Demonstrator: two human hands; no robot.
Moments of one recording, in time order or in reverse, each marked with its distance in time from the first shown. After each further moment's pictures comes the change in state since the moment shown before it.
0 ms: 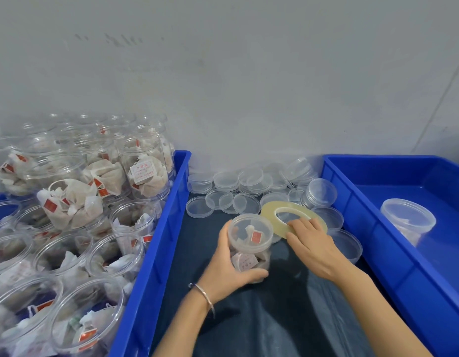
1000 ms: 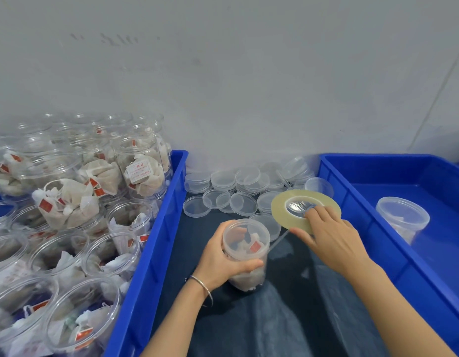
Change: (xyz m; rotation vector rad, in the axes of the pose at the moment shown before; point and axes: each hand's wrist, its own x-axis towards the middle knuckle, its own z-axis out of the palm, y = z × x) left_hand 0.006 0.008 -0.005 0.009 0.069 0.036; right_hand -0.002 0.021 -0.021 -0.538 0.148 0.041
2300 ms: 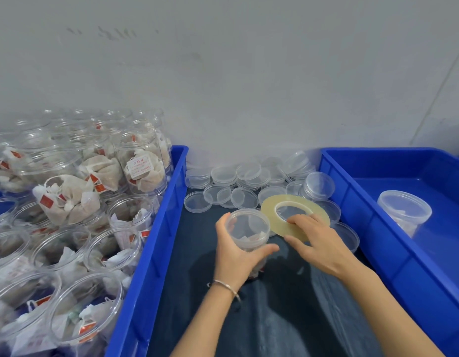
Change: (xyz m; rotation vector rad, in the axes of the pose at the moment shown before) left_hand -0.004 0.002 0.036 -0.067 0.233 -0.040; right_hand -0.011 -0.014 0.008 0.578 -0.069 -0.119
